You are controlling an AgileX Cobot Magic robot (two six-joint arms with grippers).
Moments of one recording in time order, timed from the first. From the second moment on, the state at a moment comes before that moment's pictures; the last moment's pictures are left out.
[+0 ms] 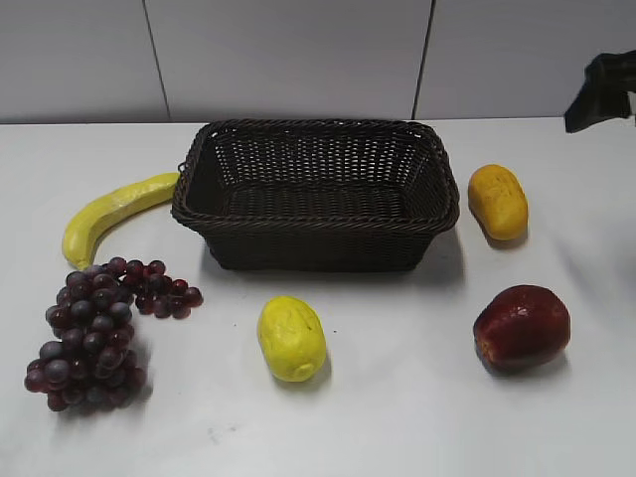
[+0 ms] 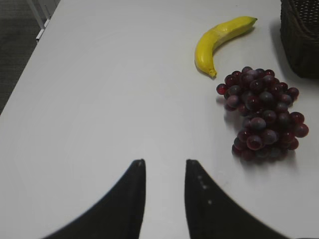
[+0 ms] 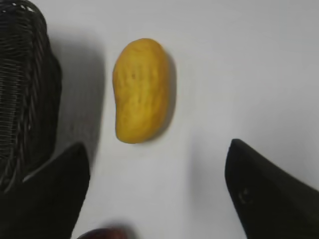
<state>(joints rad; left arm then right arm) -0.05 -0.01 -0.48 0.05 1.08 0.08 -0.01 1.66 -1.25 0.23 0.70 -0.23</state>
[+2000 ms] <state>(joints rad) -0.05 -0.01 -0.48 0.05 1.08 0.08 0.11 2.26 -1.88 0.06 1.05 -0.11</state>
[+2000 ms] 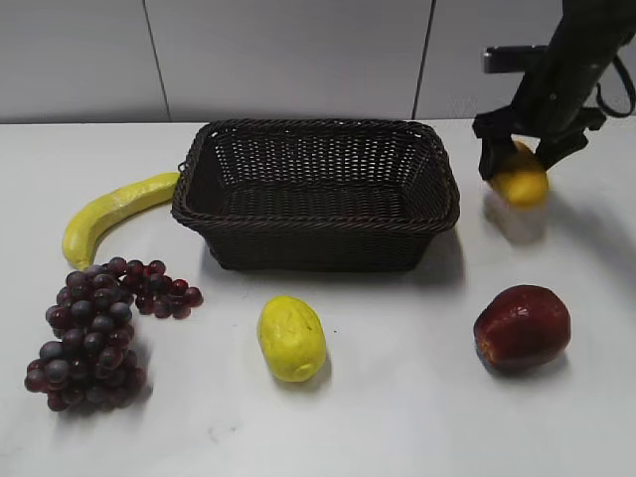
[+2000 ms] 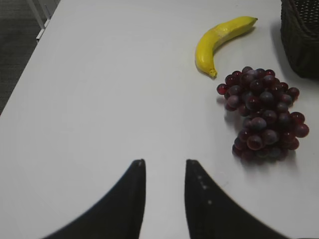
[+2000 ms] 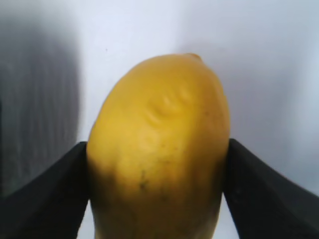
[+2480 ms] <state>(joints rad) -0.05 -0.01 -0.48 0.05 1.08 0.08 0.28 2.10 -1.97 0.13 1.10 -0.11</state>
